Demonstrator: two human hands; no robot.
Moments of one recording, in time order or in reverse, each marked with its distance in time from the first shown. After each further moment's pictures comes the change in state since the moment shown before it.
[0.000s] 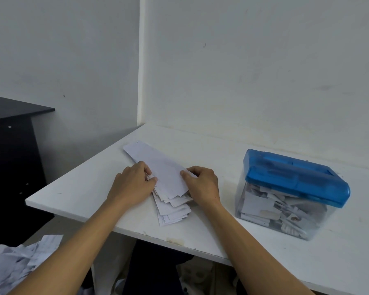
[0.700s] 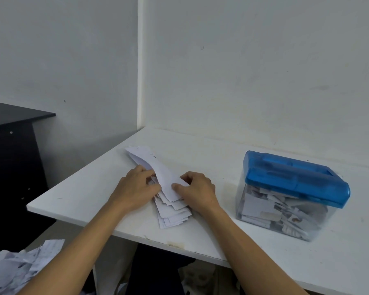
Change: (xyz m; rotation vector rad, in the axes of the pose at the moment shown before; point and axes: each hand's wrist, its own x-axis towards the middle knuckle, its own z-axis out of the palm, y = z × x) left_hand -0.001 0.003 -0.004 -0.055 -0.116 0.097; right_hand -0.003 -0.001 0.005 -0.369 -0.127 -0.068
